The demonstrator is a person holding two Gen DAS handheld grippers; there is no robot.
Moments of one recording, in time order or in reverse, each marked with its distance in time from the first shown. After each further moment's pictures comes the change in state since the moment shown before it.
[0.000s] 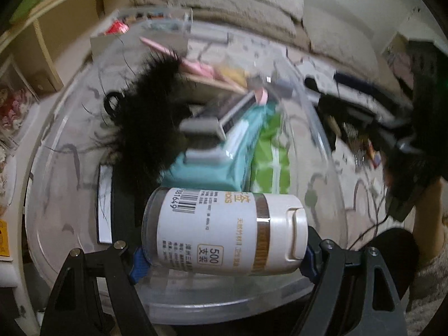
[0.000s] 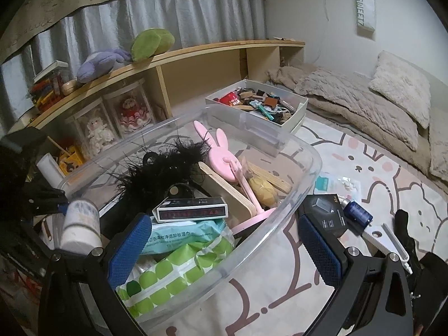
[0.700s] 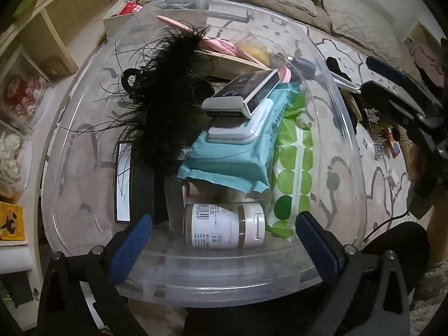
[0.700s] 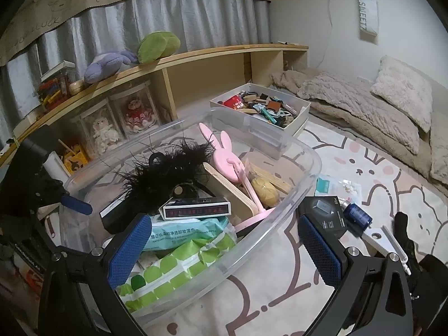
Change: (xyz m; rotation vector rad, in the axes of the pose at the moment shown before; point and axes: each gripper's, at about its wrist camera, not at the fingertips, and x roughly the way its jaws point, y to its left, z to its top) left arm -0.002 0.006 -0.001 -0.028 0.097 0.108; right arm -0.010 0.001 -0.003 -0.009 -0.015 0.018
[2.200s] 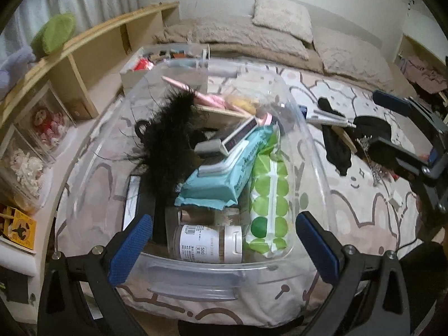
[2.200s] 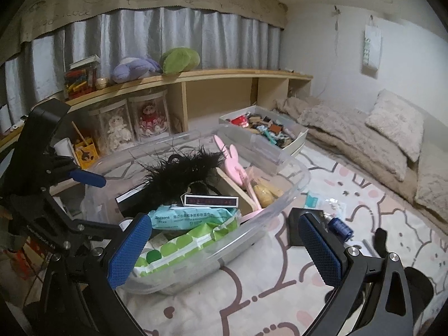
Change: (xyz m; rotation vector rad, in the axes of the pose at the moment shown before) left arm -0.045 -0.043 -0.036 0.017 -0.342 0.085; right arm -0.074 0.034 -0.028 -0.130 -0.127 -0.066
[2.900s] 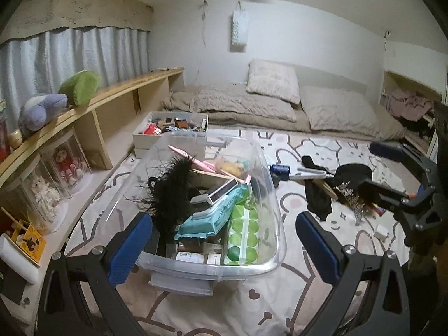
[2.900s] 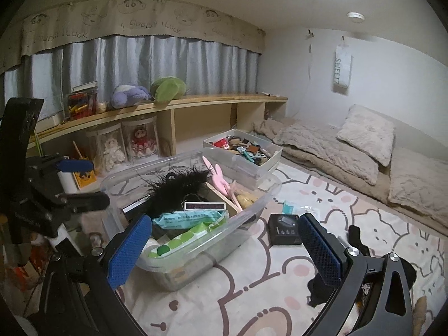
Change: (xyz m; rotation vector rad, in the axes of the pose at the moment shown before) left arm -0.091 -0.023 -0.031 -0.010 -0.355 0.003; right arm -0.079 0.013 -0.020 0.044 -0.112 -0.097
